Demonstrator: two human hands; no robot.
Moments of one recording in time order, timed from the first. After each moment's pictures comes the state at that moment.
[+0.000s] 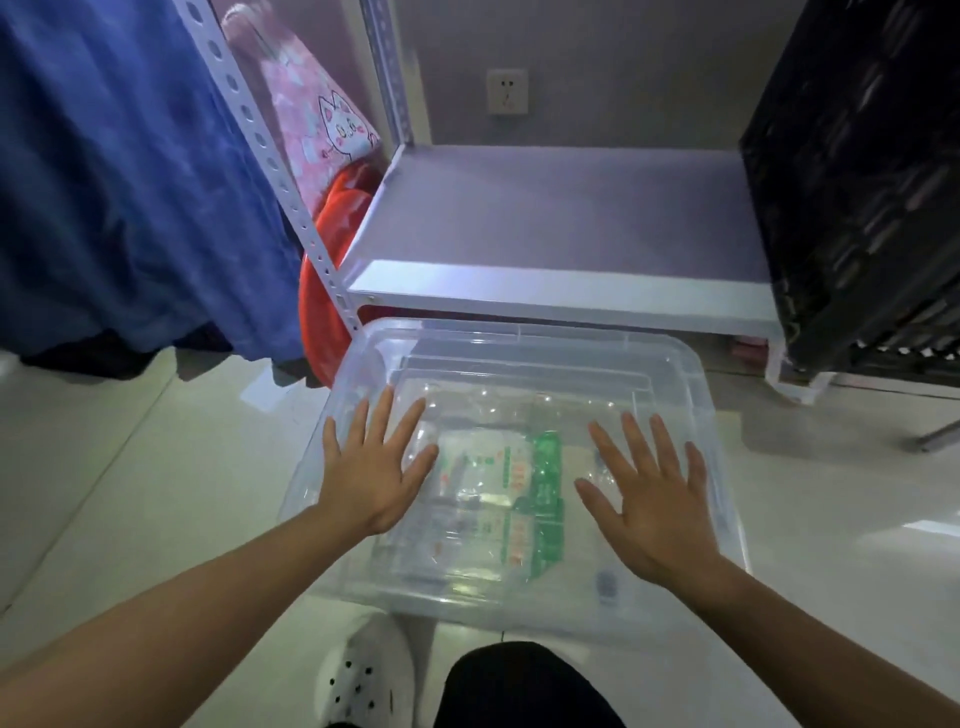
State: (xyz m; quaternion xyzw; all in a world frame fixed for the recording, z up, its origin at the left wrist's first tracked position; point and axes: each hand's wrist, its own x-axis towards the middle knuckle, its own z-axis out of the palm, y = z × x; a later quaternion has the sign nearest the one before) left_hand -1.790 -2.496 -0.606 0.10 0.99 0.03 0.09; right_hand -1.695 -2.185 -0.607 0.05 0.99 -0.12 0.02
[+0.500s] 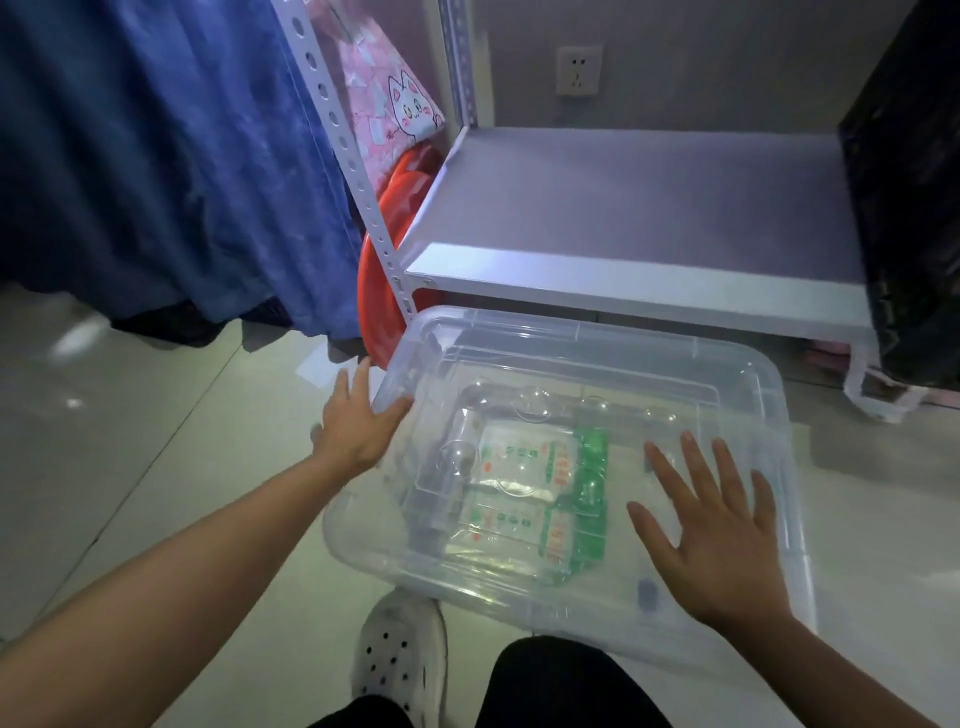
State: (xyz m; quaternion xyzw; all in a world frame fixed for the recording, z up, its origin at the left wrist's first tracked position) left_hand -1.825 -2.549 -0.582 -0.15 0.95 0.23 0.11; right_hand -1.674 -2.187 -0.608 0.05 0.99 -0.14 0.02
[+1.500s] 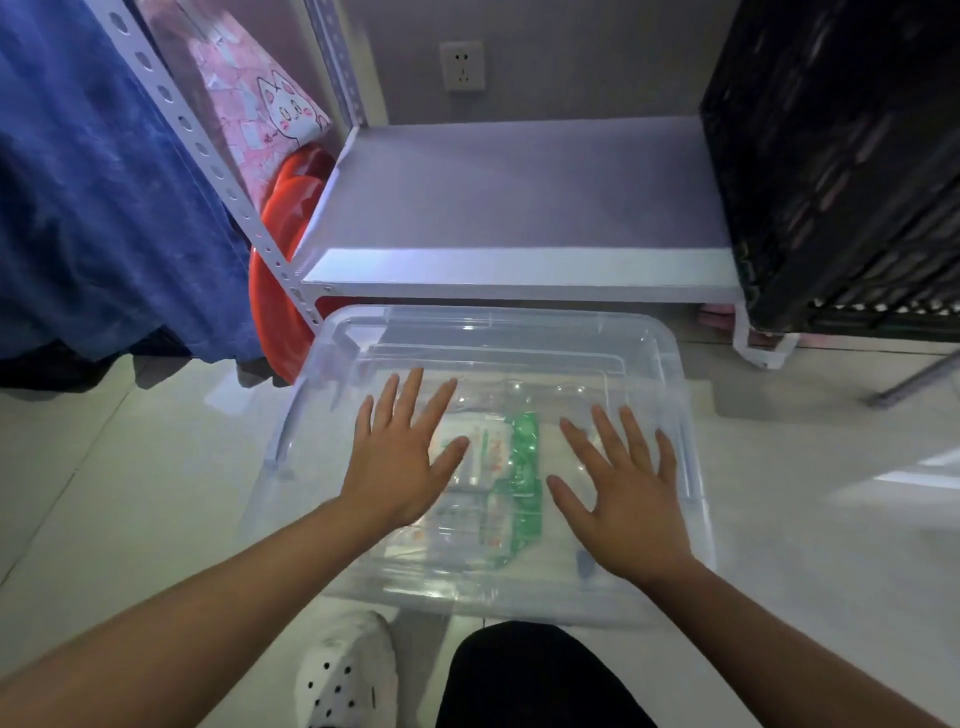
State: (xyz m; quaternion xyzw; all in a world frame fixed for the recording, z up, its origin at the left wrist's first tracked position) left_hand -1.779 -2.431 -0.584 0.20 0.97 0.09 0.07; right_hand -1.675 -2.190 -0.605 0.07 0.98 -0.17 0.01
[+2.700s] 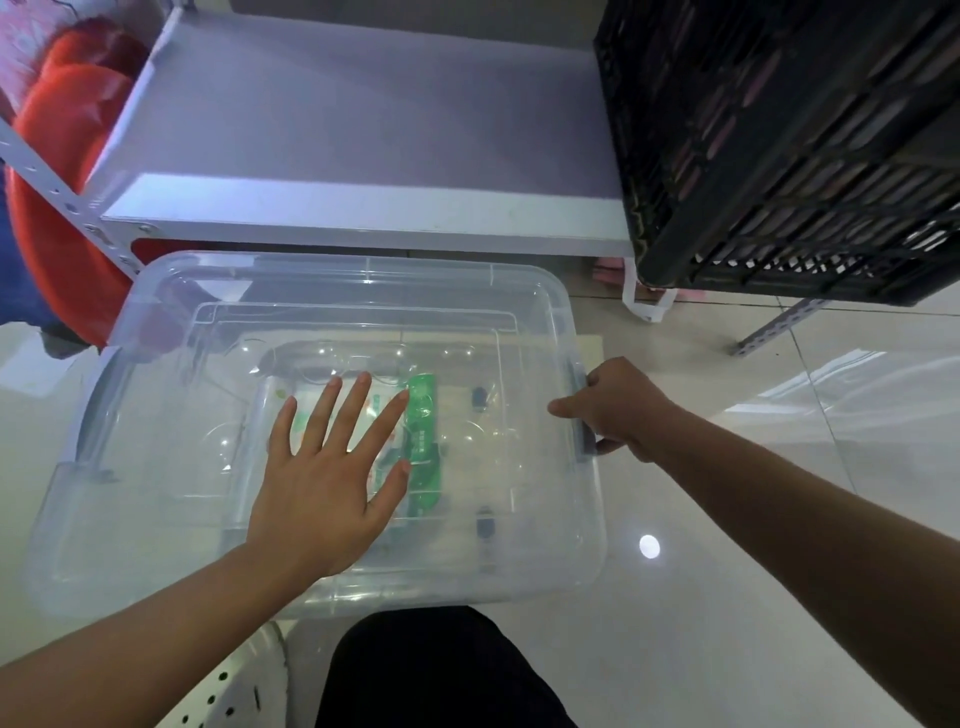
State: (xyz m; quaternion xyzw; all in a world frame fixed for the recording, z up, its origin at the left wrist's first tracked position) left_hand -1.737 -2.390 -0.606 0.28 0.96 0.04 0.08; right_hand -1.724 -2.090 -0.561 0.37 0.80 -0.43 0.20
